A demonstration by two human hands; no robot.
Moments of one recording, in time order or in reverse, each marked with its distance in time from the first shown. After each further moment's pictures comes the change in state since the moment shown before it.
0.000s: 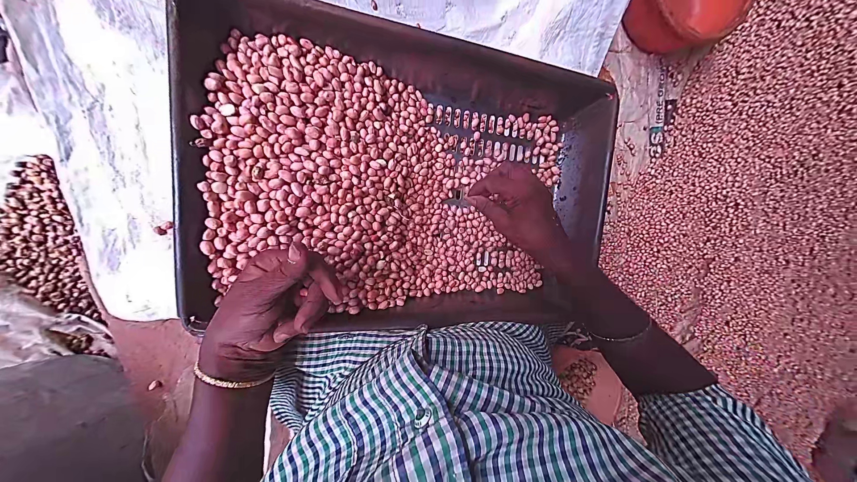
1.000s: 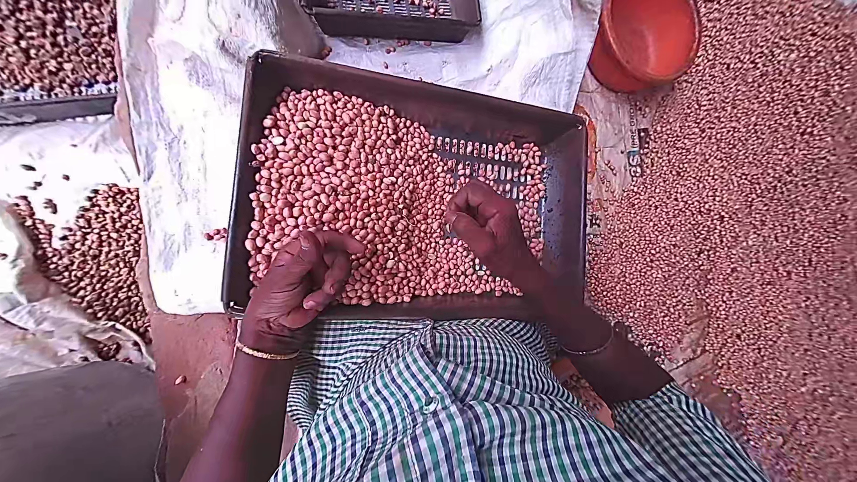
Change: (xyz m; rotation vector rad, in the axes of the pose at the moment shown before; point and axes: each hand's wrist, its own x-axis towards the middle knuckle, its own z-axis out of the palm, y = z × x) left_hand 0.007 -0.002 0.003 -0.035 0.023 0.089; right_hand -0.008 -0.051 0.015 0.496 0.157 -0.067
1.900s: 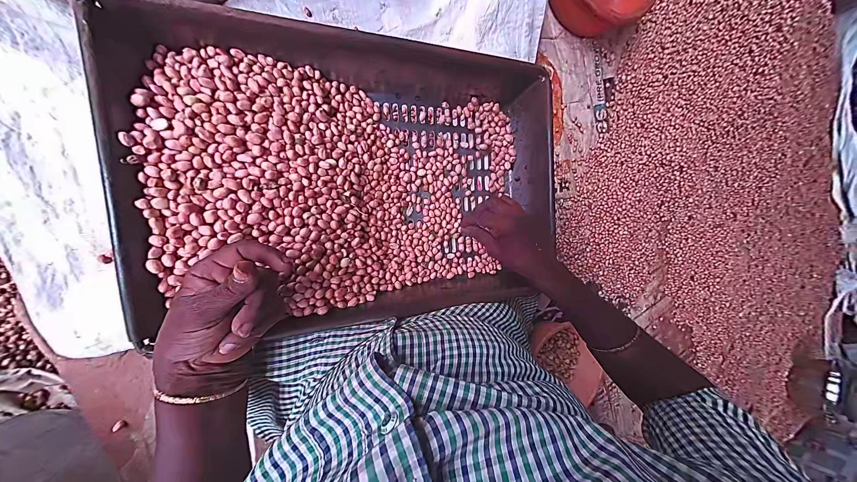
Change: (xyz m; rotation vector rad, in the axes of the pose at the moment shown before) left_hand -0.004 0.001 -0.006 0.055 -0.017 0.005; right_hand -0.054 0.061 -0.051 -0.550 -0.057 0.090
